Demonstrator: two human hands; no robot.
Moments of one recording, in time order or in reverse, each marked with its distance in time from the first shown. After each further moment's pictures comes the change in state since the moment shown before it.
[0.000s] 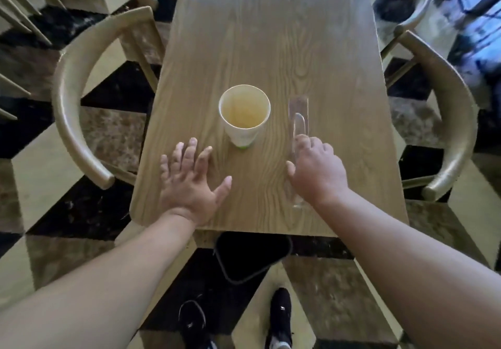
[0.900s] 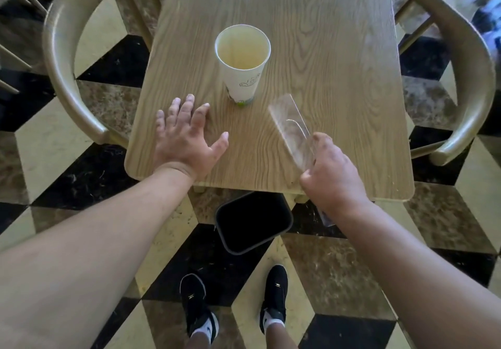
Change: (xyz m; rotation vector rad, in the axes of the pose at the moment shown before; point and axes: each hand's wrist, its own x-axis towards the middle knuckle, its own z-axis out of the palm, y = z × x) left_hand -0.004 -0.004 0.009 -0.013 0.104 -0.001; right_hand -0.090 0.033 0.032 0.379 -0.010 0.059
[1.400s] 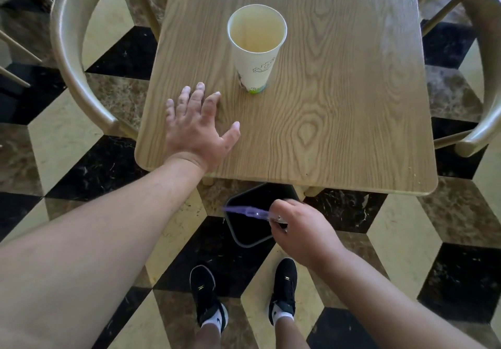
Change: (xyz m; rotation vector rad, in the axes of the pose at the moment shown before) left_hand -0.001 0.002 0.000 -0.009 -0.002 0.009; right_hand -0.076 0.014 0.088 -0.006 -0.190 -0.442
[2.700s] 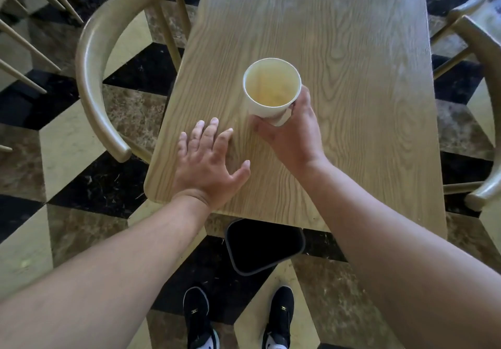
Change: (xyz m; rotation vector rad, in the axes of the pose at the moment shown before) left_hand 0.002 0.004 -0.012 -0.046 -0.056 -0.031; right_hand 0.212 -0.040 -0.095 0.542 0.432 0.133
